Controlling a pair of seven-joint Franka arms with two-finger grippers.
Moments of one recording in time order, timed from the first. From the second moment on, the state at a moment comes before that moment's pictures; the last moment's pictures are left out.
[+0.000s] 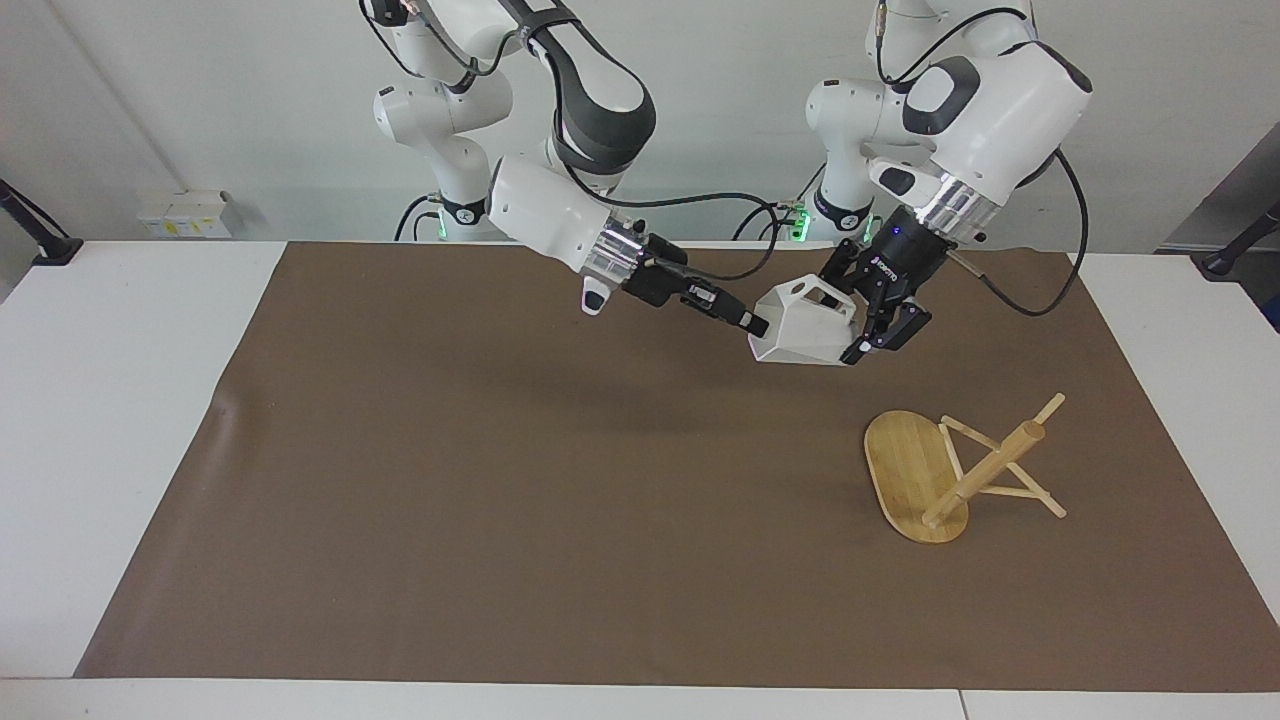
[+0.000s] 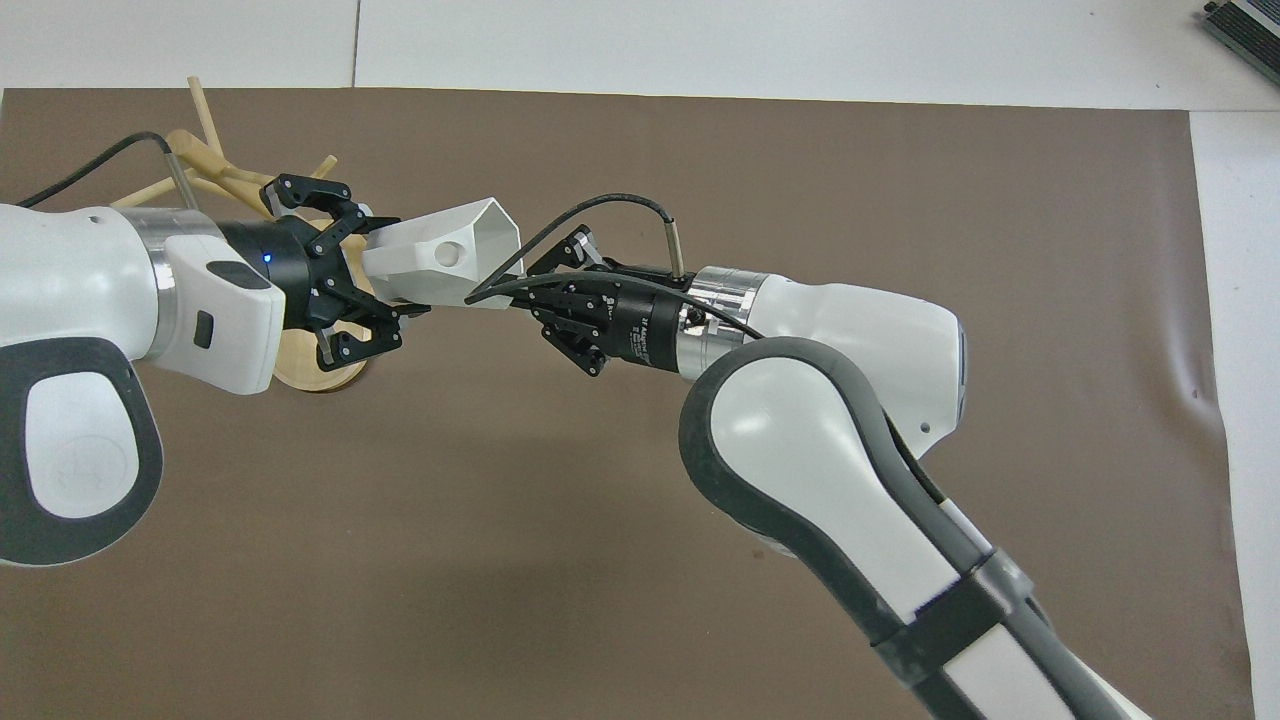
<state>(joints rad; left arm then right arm) -0.24 -0.07 -0.05 -1.92 -0.53 2.24 1.30 0.40 0.22 0.20 -1.78 1.38 2.53 0.53</state>
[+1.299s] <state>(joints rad) -0.23 -0.07 -0.03 -1.92 -0.53 2.24 1.21 0.43 0.22 0.20 -1.79 1.38 2.62 0.53</state>
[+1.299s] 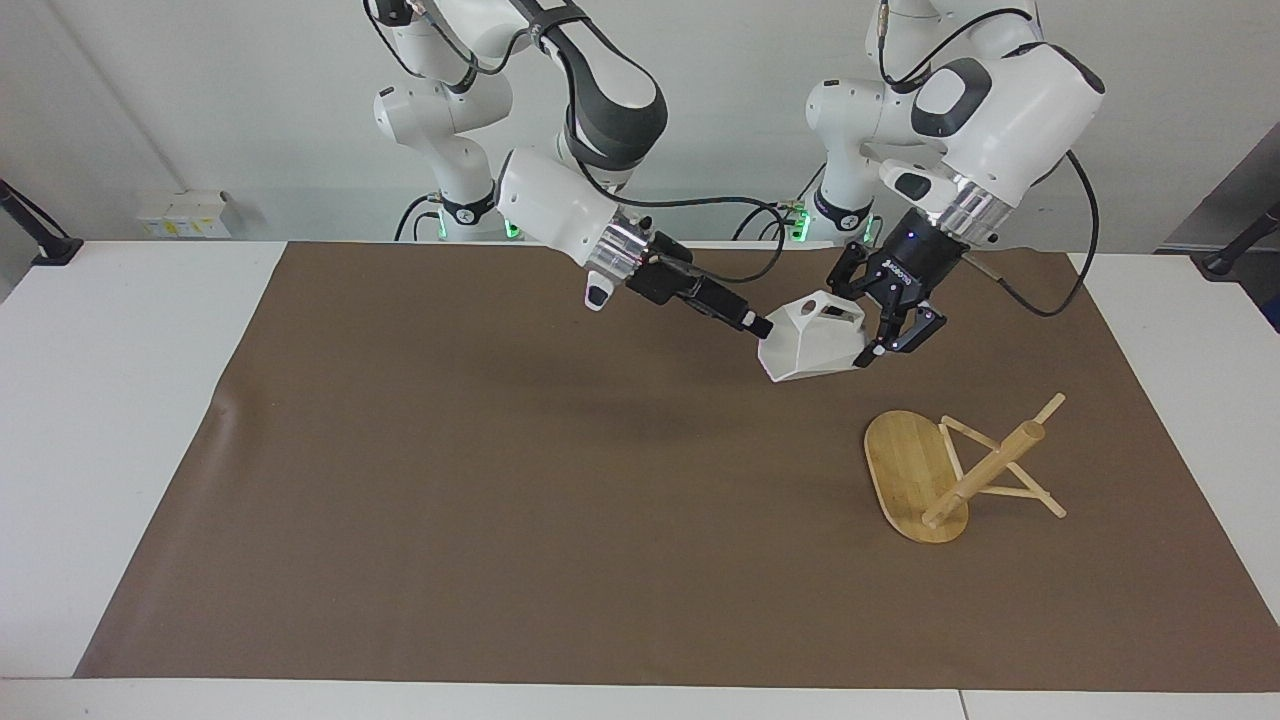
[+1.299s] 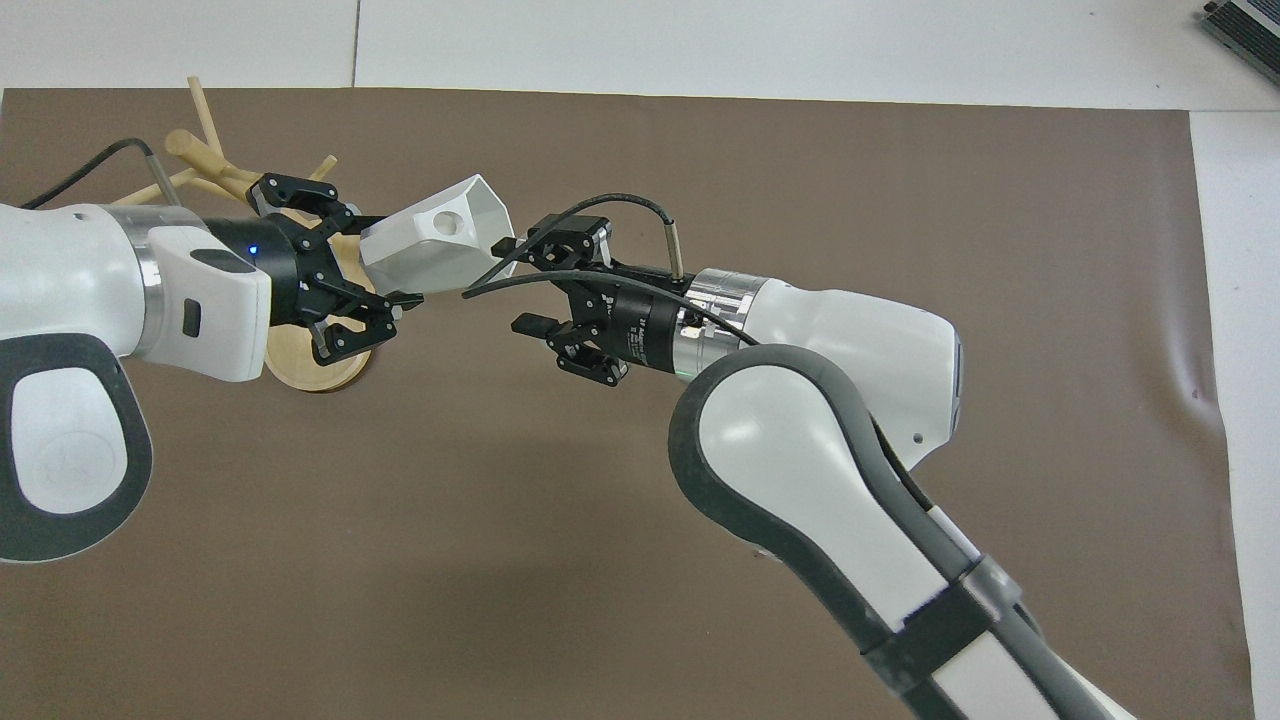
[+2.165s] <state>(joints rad) -0.17 -0.07 -0.03 -2.02 -0.53 2.41 1.11 0.24 0.22 0.19 -1.87 0.90 2.61 -0.14</state>
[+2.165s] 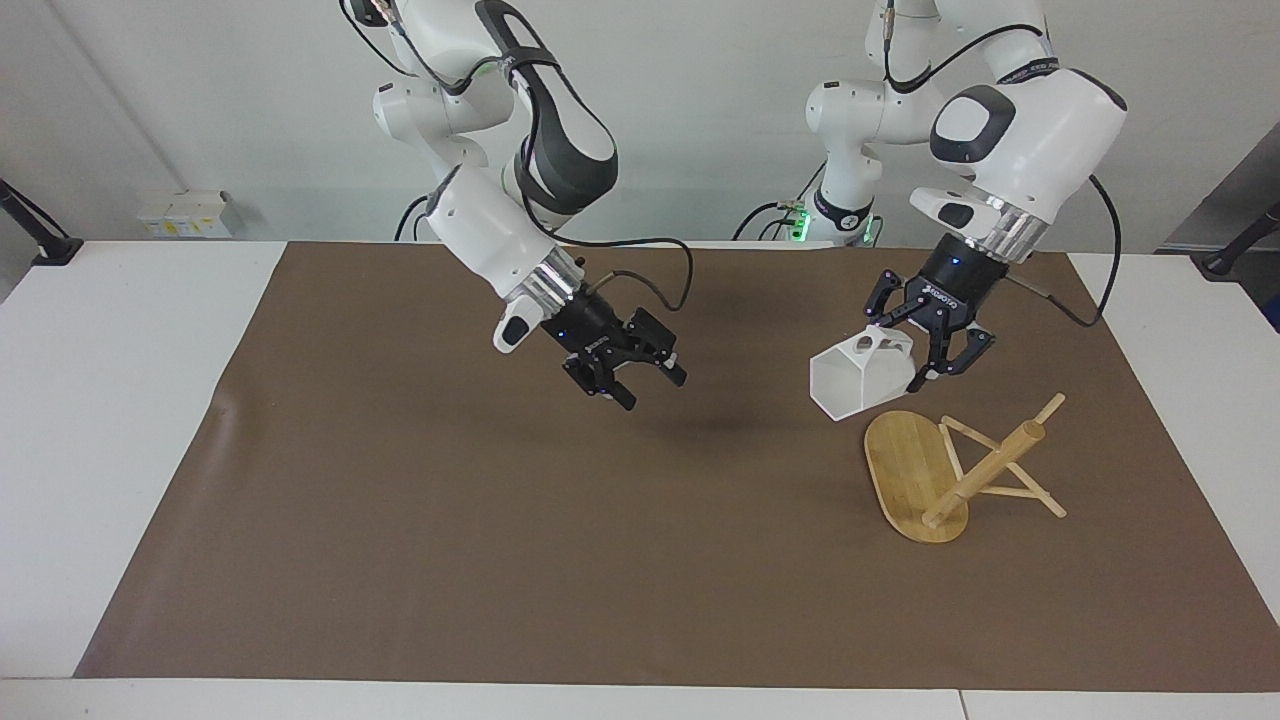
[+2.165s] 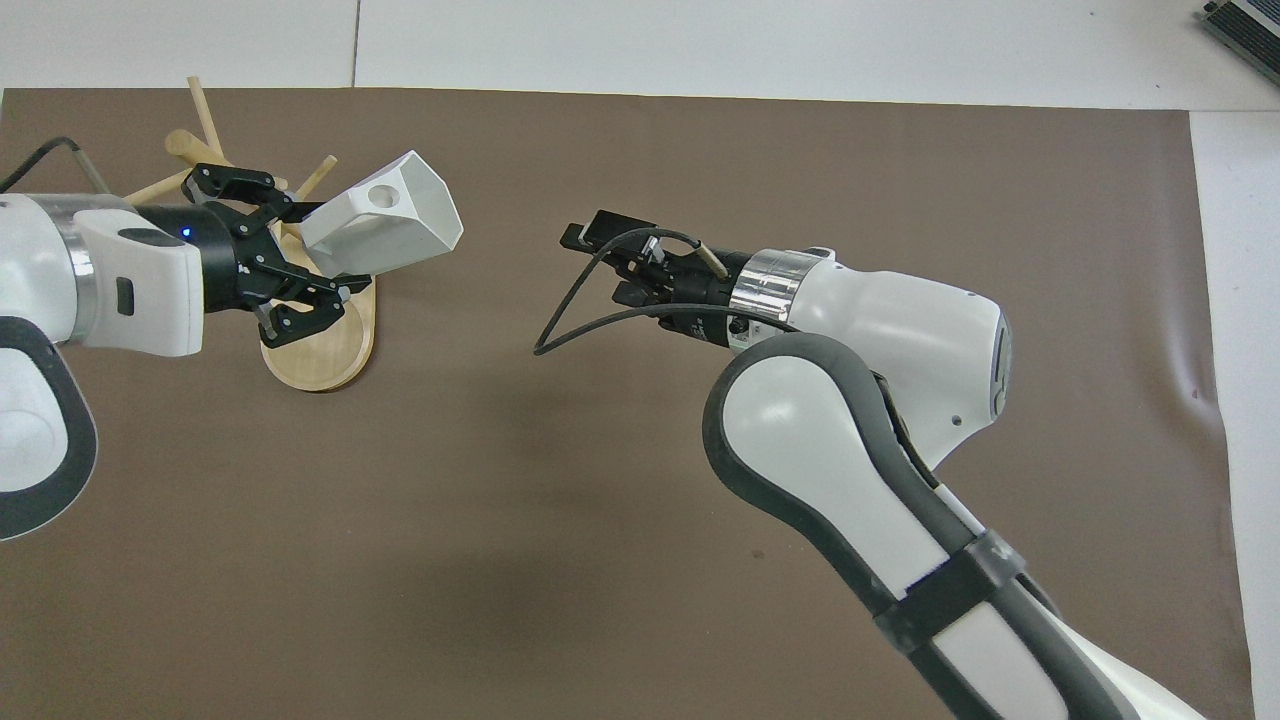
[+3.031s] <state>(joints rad) -0.20 -0.03 -0.04 -2.13 -0.53 2.61 0.63 -0.08 0.19 0.18 -1.77 0.11 2.09 -0.39</state>
